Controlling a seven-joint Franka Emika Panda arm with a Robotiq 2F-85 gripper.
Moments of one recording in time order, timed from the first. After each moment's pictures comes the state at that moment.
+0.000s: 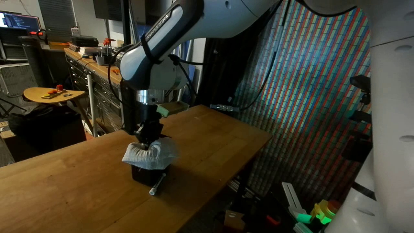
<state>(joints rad) -0.01 0.42 0.11 -1.95 0.13 2.25 -0.36</state>
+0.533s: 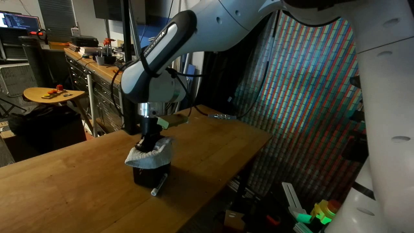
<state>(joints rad) -0.03 0.50 0.13 -1.95 0.18 2.25 -0.39</state>
